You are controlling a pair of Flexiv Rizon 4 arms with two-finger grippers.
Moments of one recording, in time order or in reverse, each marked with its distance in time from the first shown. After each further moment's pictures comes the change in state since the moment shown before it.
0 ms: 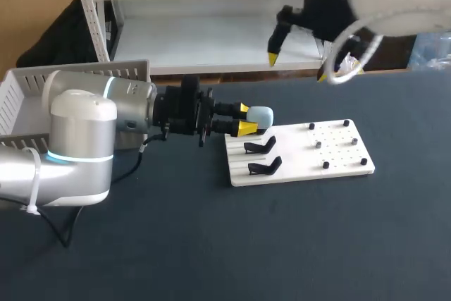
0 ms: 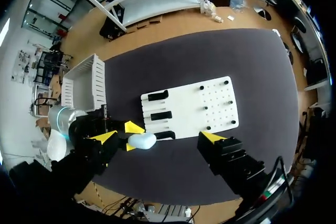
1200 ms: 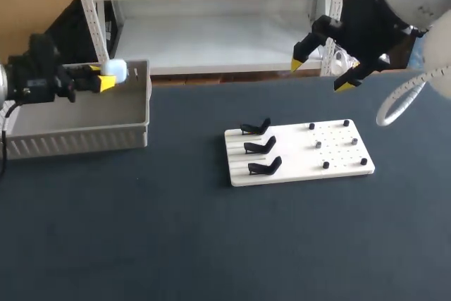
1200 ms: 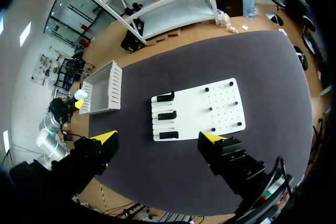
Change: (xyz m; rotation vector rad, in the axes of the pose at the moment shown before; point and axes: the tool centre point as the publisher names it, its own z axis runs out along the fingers) left arm 0.008 0.069 -0.297 -0.642 0.251 -0.297; right arm 0.025 -0.022 -0.013 -0.169 -0.131 -0.023
